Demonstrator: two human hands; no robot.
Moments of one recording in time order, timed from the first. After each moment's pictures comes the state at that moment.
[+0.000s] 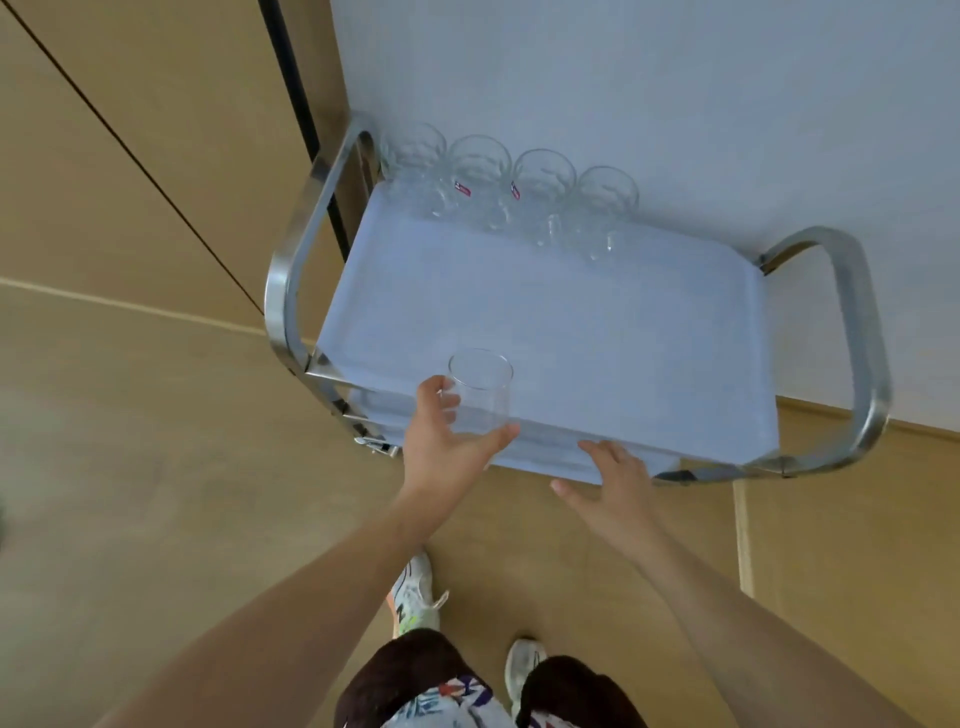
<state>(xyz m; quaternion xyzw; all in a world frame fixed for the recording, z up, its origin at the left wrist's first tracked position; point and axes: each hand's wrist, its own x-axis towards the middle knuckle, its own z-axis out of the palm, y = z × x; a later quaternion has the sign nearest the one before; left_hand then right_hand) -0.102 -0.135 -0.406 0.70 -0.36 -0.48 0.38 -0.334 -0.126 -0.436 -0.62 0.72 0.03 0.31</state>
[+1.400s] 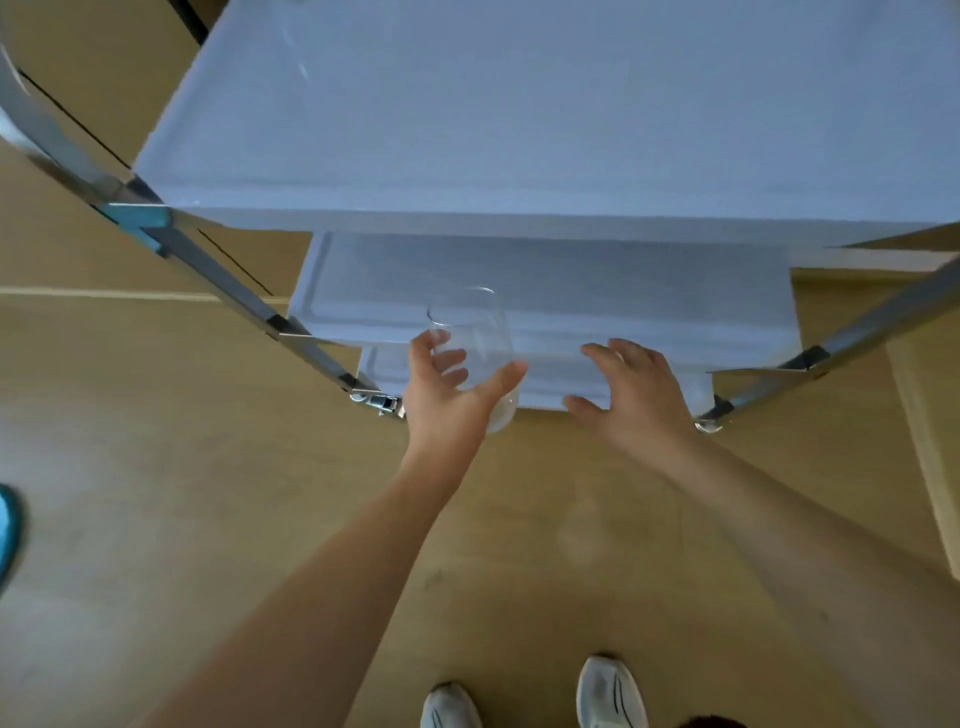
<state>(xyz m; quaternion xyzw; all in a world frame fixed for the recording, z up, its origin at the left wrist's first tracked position) -0.207 -0.088 -0.640 0.71 -0.33 -0.43 0.45 -0.405 -0.121 -0.673 -0.72 0.64 -0.04 0.27</state>
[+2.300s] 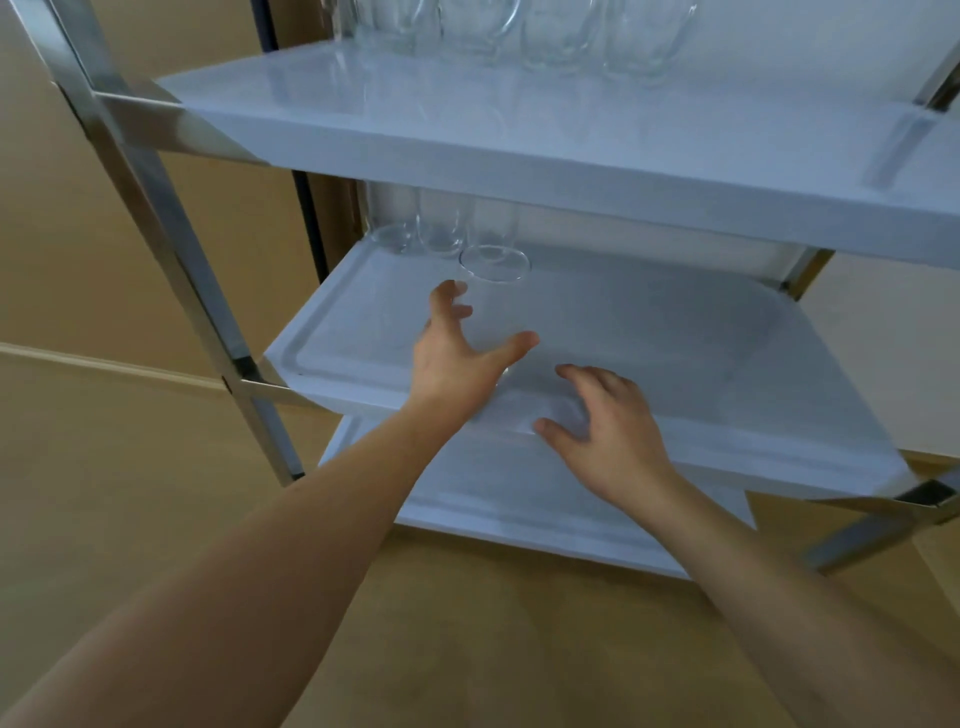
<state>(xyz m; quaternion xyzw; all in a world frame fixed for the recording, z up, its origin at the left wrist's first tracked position) -0.126 -0.240 -0.756 0.62 -0.52 -0.29 0.52 -0.310 -0.201 -0.765 -0.76 0.60 -0.22 0.10</state>
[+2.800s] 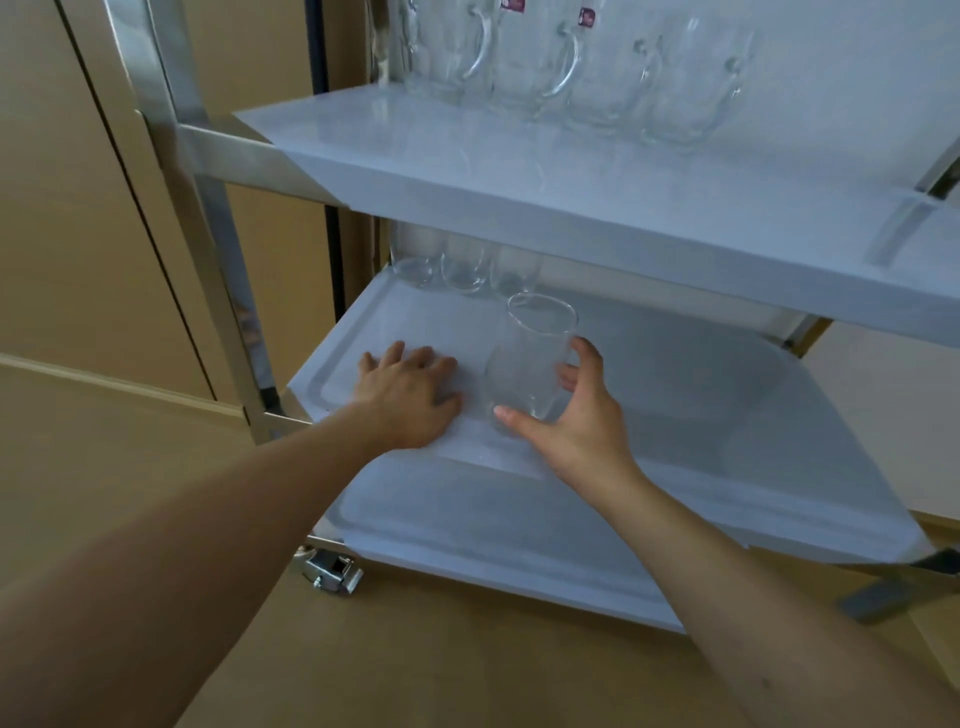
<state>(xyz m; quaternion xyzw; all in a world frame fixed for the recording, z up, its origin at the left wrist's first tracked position) -0.019 -0.275 -0.774 0.66 -0.74 -0.04 0.08 -0.236 -0.235 -0.746 -0.66 0.59 -0.39 0.24</state>
